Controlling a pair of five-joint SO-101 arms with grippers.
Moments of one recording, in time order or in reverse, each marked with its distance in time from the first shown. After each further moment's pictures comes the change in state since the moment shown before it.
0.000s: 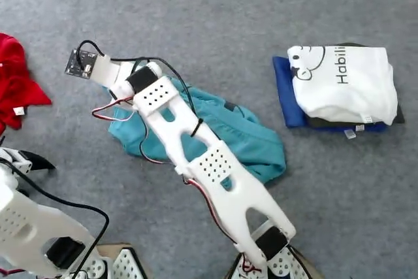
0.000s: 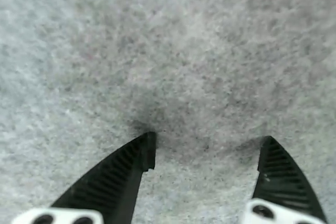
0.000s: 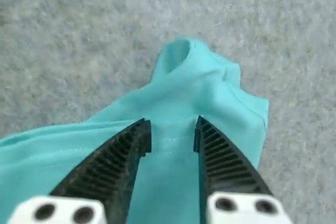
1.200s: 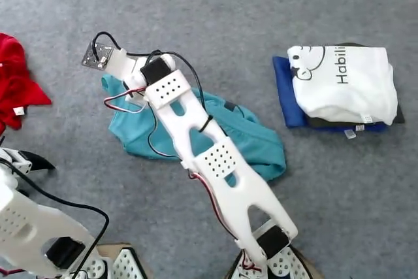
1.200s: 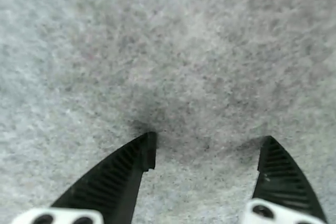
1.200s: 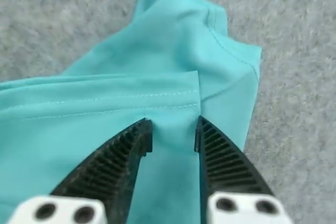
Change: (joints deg) left arm -0.1 0.0 0.0 0.0 0.0; right arm 3.0 1.9 -7.6 8.6 0.1
